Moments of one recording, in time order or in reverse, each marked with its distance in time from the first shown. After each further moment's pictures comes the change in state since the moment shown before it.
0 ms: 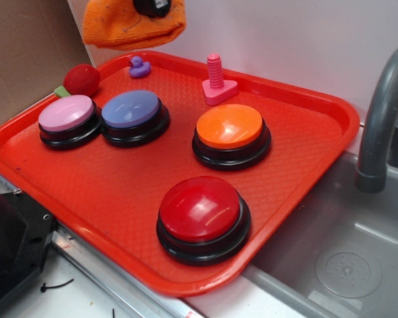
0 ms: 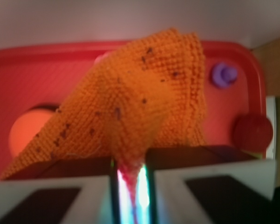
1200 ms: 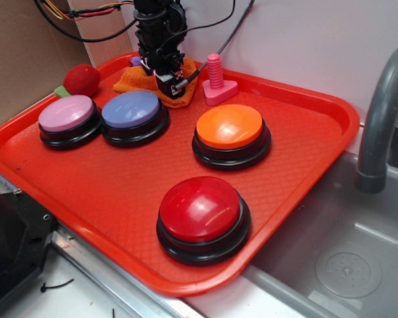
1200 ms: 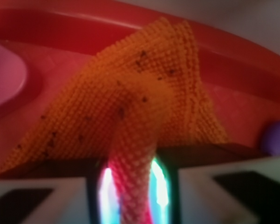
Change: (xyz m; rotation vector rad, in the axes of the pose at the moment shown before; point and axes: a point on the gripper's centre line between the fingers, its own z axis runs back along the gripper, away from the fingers) arm 0.058 0.074 -0.150 0.106 -0.007 -0.198
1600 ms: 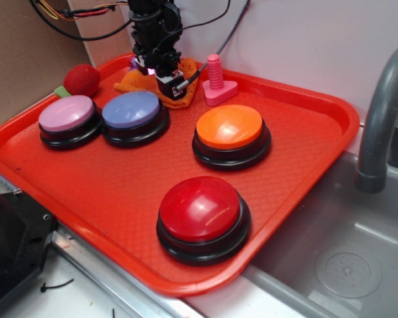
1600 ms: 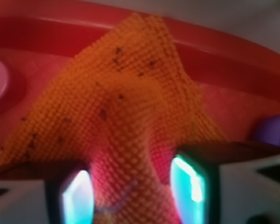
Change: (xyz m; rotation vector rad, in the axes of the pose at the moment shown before) arm 0.004 0.005 -0.005 -0.008 -0.067 0.003
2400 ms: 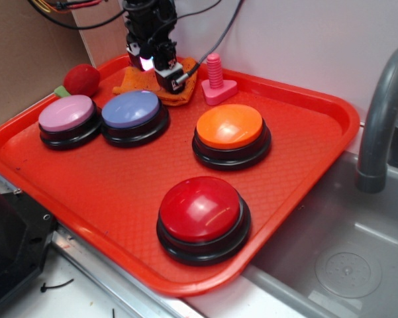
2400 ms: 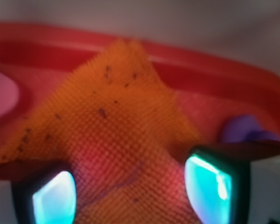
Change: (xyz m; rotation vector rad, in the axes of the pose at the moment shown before) arm 0.002 -0.005 0.009 -0.020 -0.012 0.000
